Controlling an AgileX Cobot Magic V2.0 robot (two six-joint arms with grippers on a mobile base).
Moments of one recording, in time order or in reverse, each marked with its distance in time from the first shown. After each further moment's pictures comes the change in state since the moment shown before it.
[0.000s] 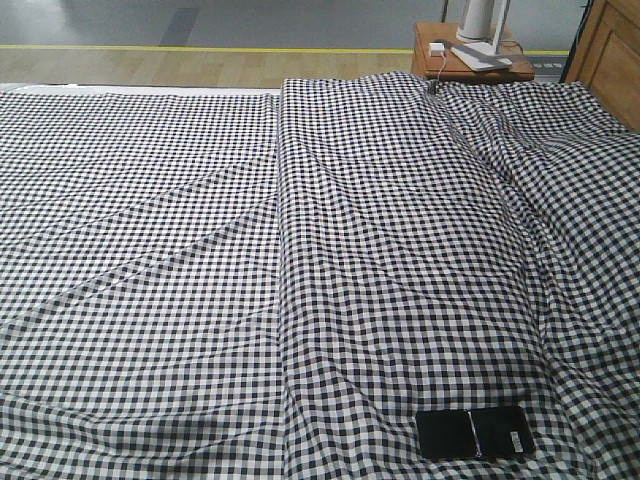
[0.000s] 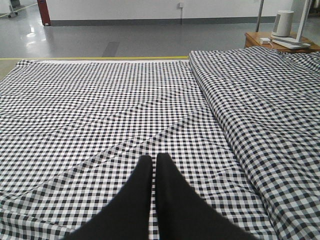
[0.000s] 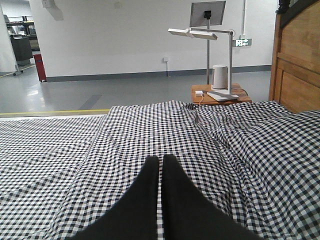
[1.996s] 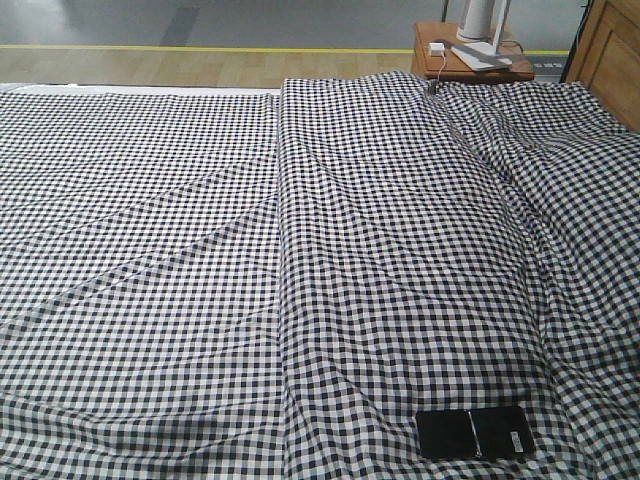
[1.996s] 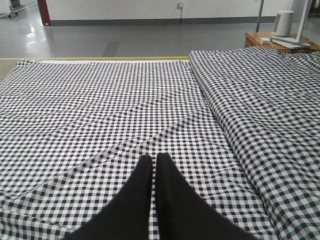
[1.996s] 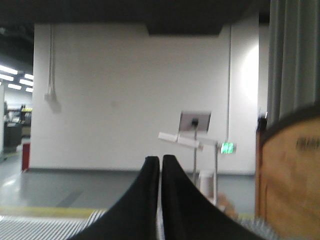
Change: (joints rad) left arm 0.000 0.000 0.000 0.000 0.000 0.000; right arm 0.000 0.000 -0.119 0.000 -0.292 -0.120
